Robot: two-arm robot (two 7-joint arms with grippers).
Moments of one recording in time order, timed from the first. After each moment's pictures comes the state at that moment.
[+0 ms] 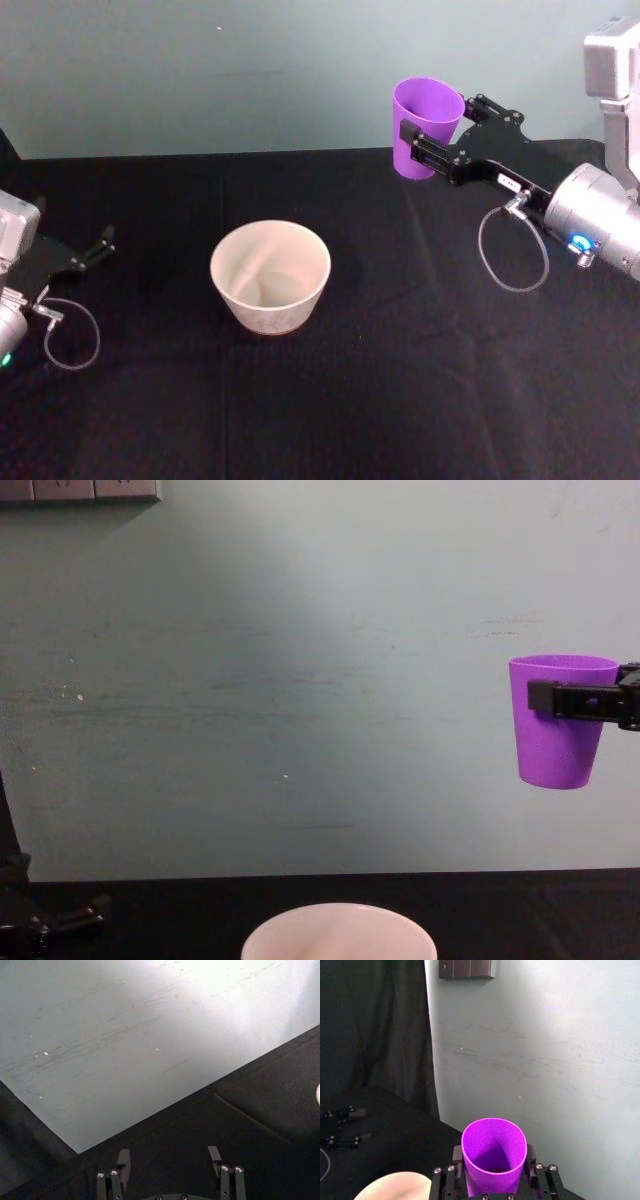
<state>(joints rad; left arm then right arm) -0.20 0.60 0.45 -1.41 -0.25 -0.12 0.03 0.18 0.54 -0.19 -1.78 0.43 0.19 0.38</state>
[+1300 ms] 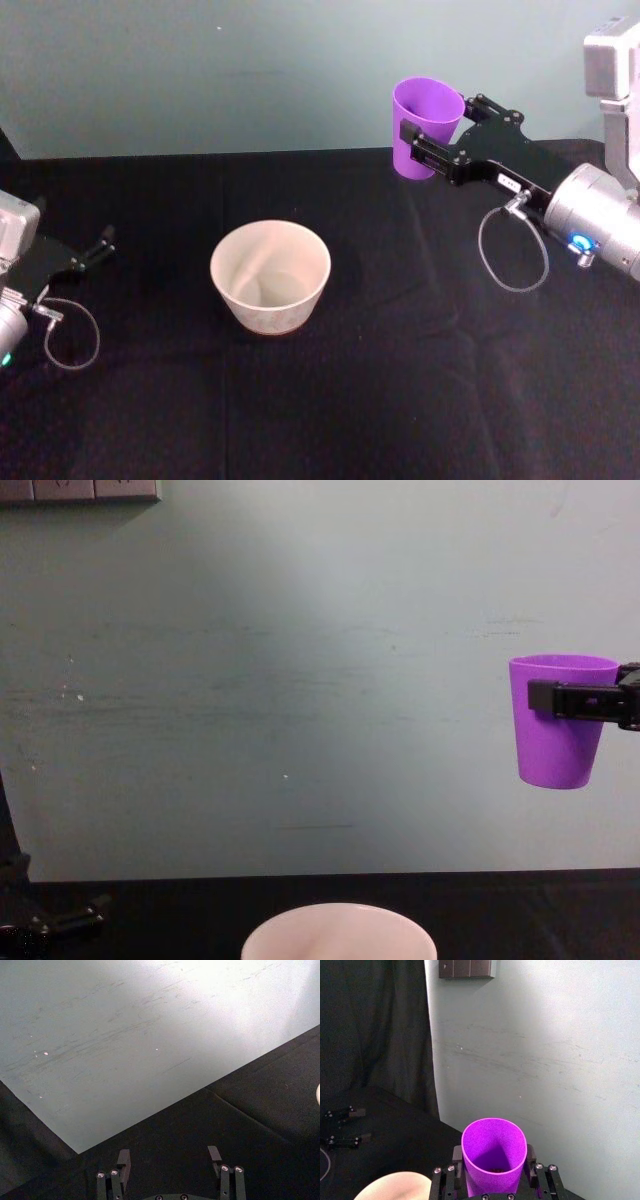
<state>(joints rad) -0.20 0.60 0.45 -1.41 -0.25 -0.12 0.03 0.18 0.54 -0.19 -1.78 0.43 0.19 0.38</state>
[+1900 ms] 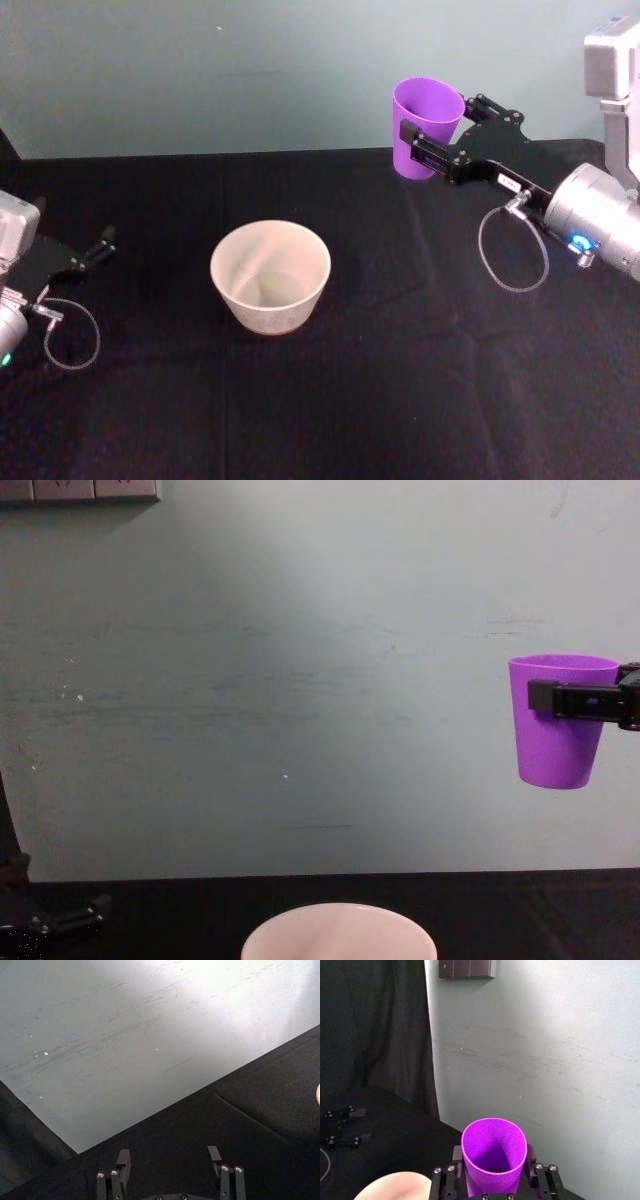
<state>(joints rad) -0.20 0.60 0.45 -1.41 -0.25 -0.12 0.03 0.18 0.54 -0.19 -1.78 0.43 0.19 0.38</state>
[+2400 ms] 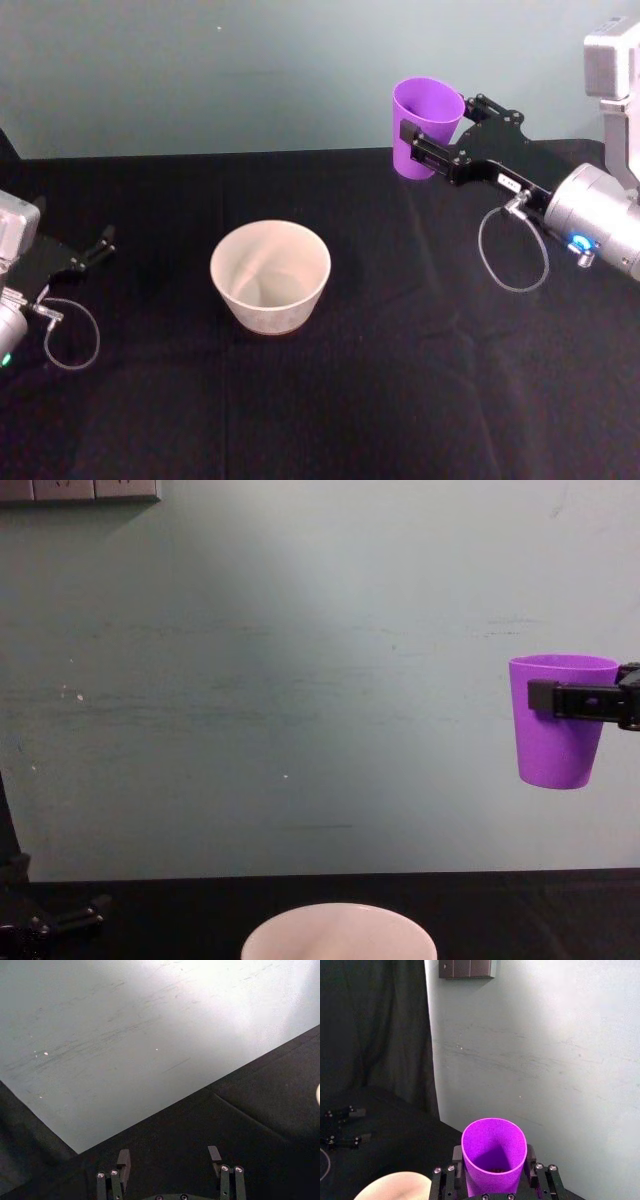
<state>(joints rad) -0.20 0.60 0.45 -1.41 -0.25 -0.12 0.03 0.18 0.54 -0.19 -1.78 0.43 0.19 0.38</state>
